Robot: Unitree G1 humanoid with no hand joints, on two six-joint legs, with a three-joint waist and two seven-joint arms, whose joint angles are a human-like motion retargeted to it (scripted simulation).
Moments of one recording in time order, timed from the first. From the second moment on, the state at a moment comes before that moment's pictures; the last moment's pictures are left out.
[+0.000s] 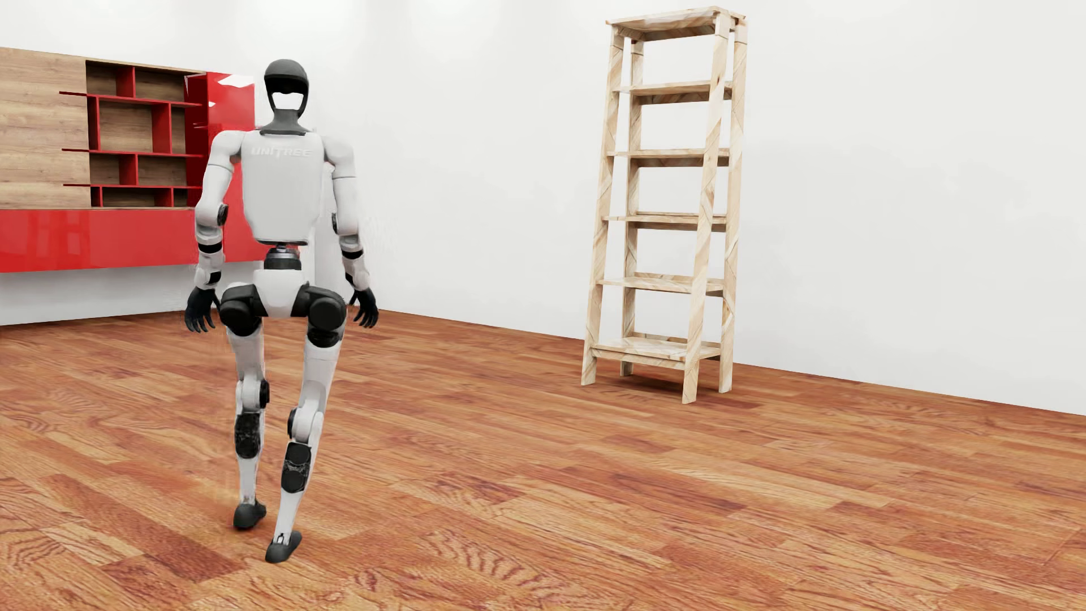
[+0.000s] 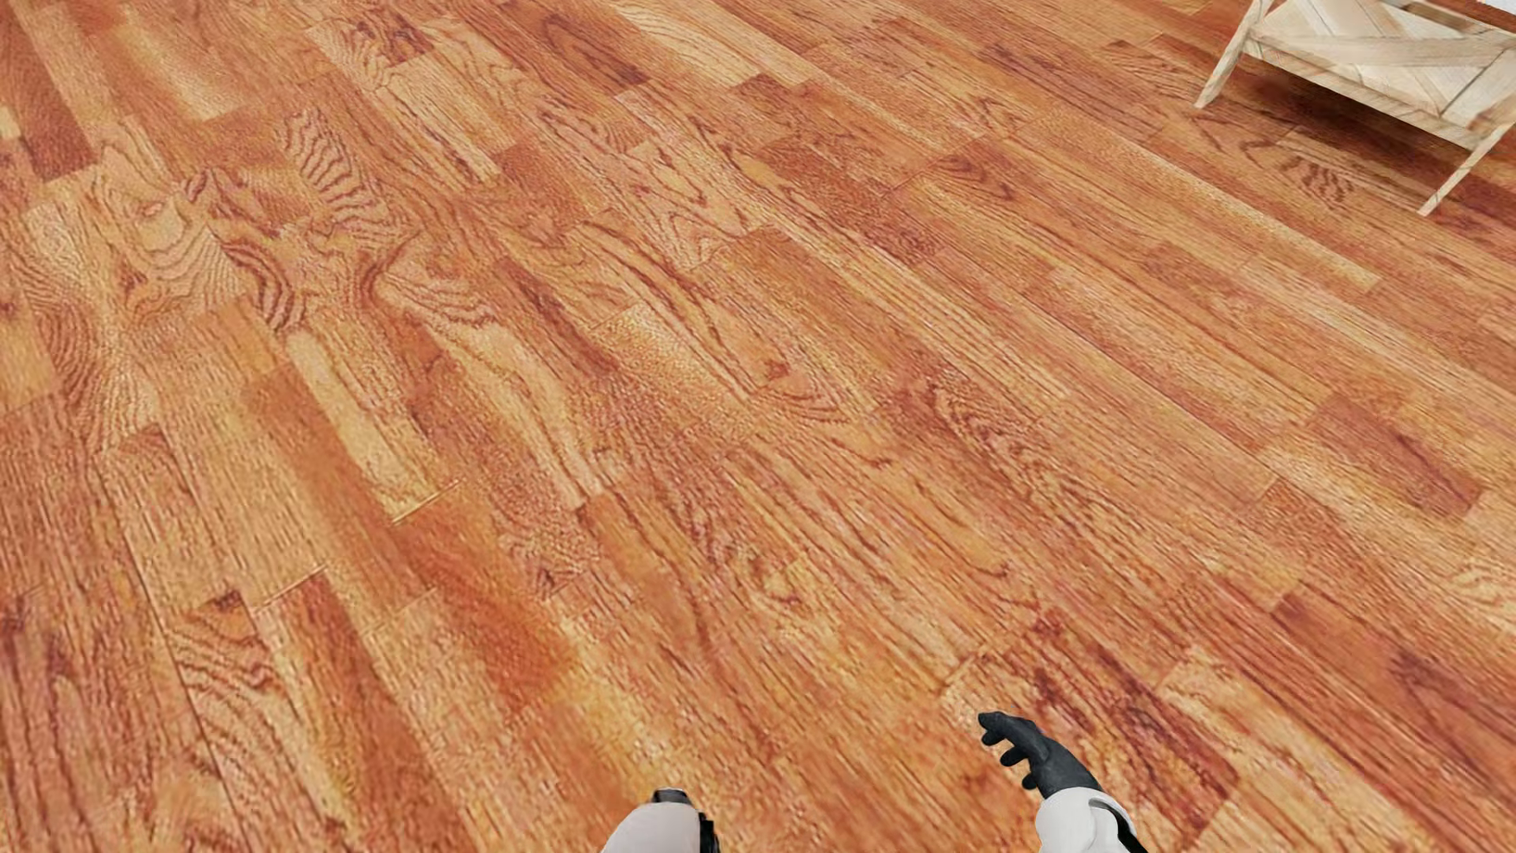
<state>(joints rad) -0.71 -0.14 0.08 0.04 0.17 0.00 0.04 -0.04 0.00 0.79 0.37 0.30 -0.03 -0.14 -0.48 0.19 -0.10 -0.02 -0.15 -0.12 0.03 0.50 0.71 0.63 -0.65 0.29 0.21 0.07 -0.06</state>
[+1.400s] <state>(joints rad) -0.50 -0.16 0.05 0.07 0.07 0.08 0.26 -0.09 0.01 0.35 0.62 0.28 -0.08 0.00 -0.45 0.26 -0.12 0.12 -0.04 -0.39 -0.16 0.89 0.62 0.48 -0.67 0.45 0.11 -0.01 -0.14</state>
